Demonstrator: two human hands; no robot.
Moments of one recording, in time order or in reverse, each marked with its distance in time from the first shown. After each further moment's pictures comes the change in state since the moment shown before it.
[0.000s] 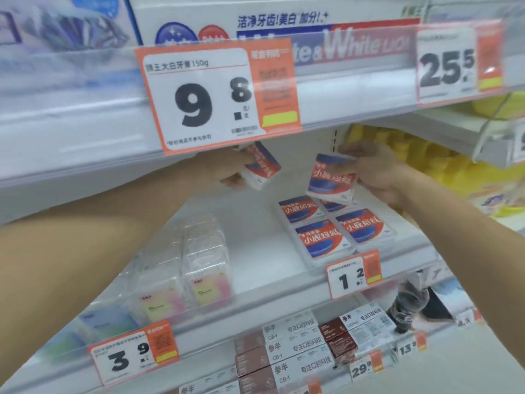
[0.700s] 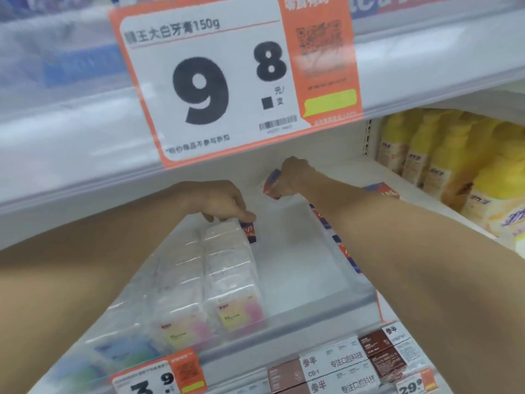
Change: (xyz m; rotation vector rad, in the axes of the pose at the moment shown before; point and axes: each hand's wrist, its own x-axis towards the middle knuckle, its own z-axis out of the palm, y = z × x) left_hand 0.054 -0.093 -0.032 0.694 -0.420 -0.181; right_hand 0.104 0.011 0.179 -1.002 -0.183 0.022
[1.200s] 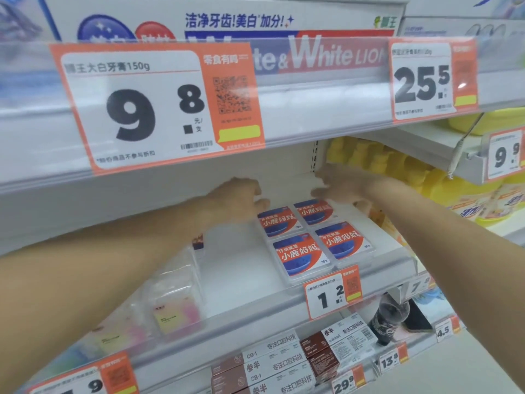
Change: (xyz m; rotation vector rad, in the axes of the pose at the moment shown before) left_hand -0.011 0.118 0.038 0.093 0.385 0.259; right_hand -0.102 0.146 -0.093 -0.095 0.018 0.011
